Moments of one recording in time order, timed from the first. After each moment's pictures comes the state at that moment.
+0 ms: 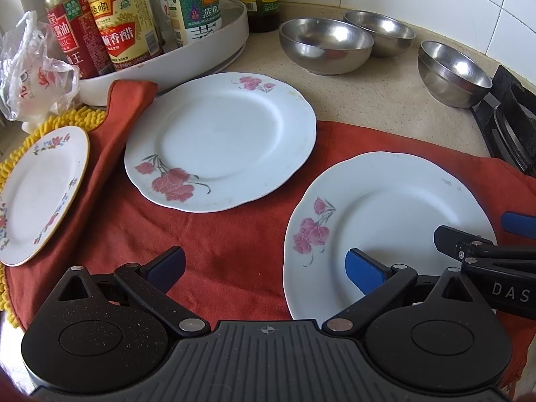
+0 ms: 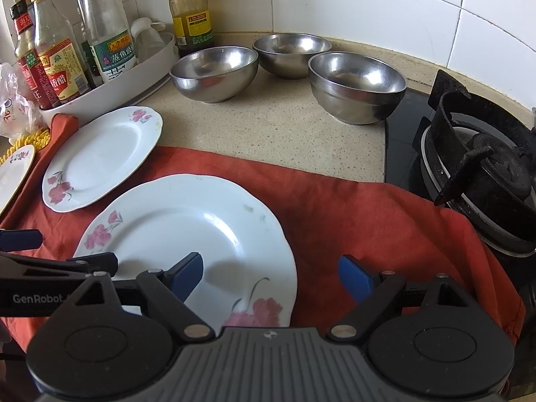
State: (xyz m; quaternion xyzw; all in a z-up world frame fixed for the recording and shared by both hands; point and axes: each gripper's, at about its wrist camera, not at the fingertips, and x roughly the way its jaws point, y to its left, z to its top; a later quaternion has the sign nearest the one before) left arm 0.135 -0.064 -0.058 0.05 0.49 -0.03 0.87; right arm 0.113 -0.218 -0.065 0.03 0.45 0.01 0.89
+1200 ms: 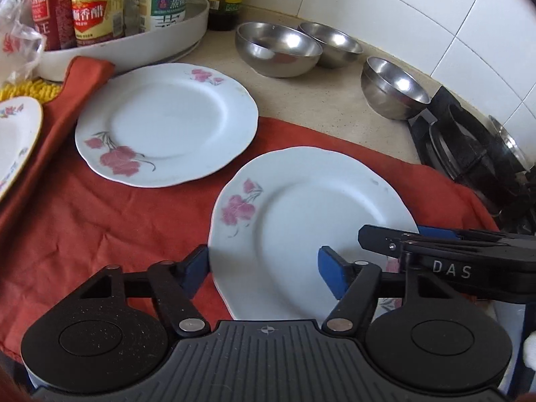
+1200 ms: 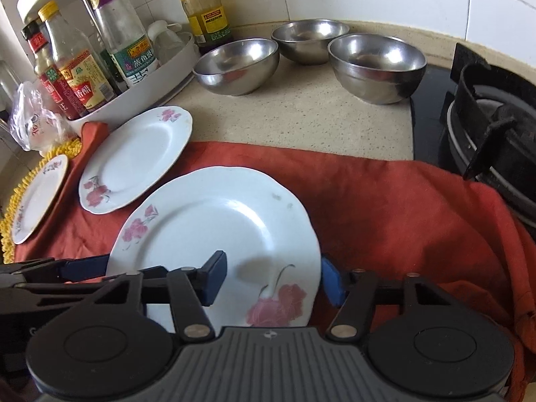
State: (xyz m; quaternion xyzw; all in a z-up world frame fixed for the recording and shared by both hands) left arm 0.119 -0.054 -0.053 -0.04 0.48 -0.13 0.87; right arm 0.108 -0.223 -0.062 0.10 0.47 0.06 0.88
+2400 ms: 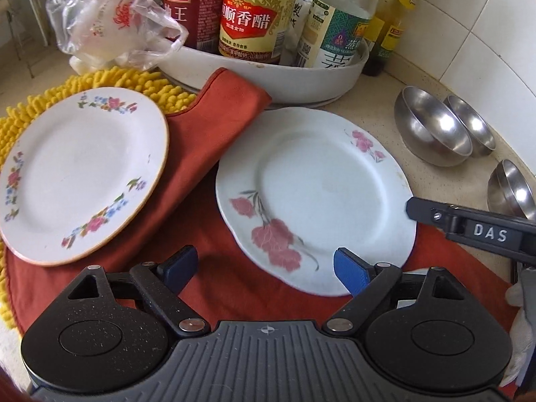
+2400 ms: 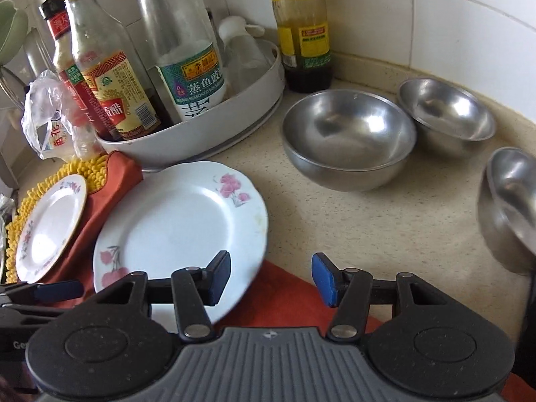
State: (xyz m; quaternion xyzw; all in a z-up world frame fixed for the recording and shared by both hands) left arm 0.190 0.035 -0.049 -0.12 0.48 0.04 0.87; right arm 0.249 -0.151 -0.060 0.02 0.45 0.19 0.87
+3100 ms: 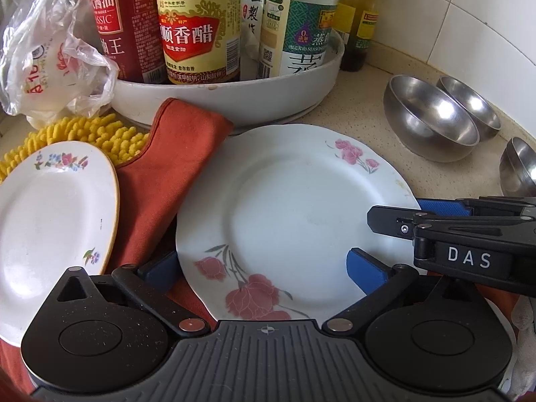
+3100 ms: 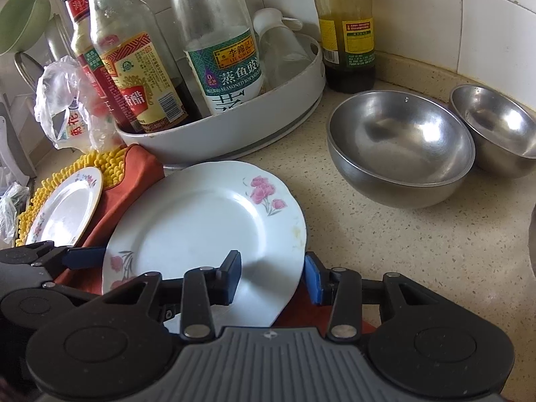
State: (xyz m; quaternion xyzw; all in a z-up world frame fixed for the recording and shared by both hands) left arm 0.223 0.013 -0.063 -0.05 0.47 0.02 0.88; right arm 0.263 -0.130 -0.074 0.01 0.44 0.23 0.87
